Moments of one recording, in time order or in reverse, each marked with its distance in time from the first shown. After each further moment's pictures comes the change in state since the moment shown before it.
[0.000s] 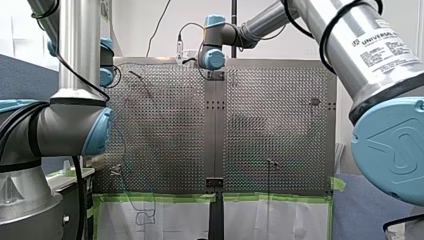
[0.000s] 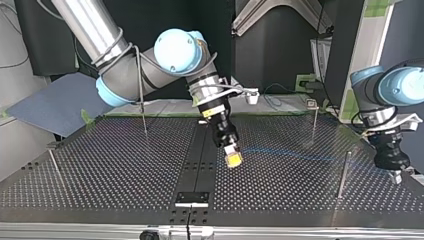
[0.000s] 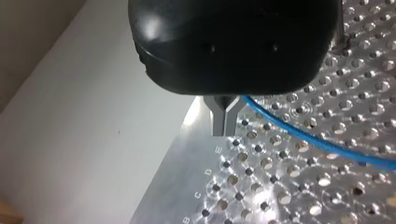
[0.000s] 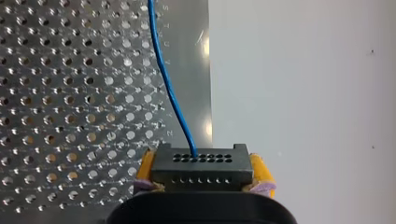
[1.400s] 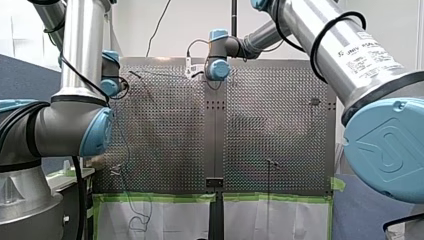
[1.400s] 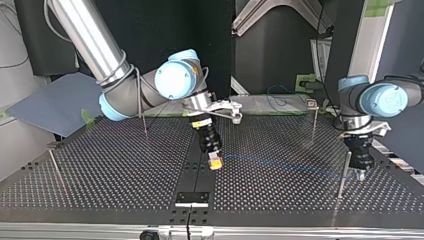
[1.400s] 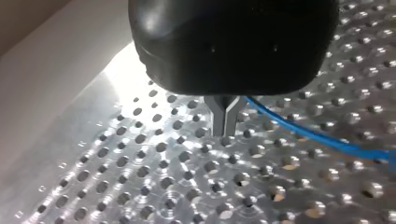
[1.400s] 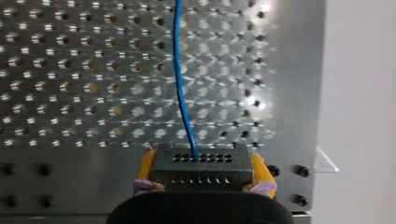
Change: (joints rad) left arm -0.048 -0.130 0.036 -0.014 0.085 -0.022; right arm -0.060 0.097 -0.072 0.129 0.044 -0.004
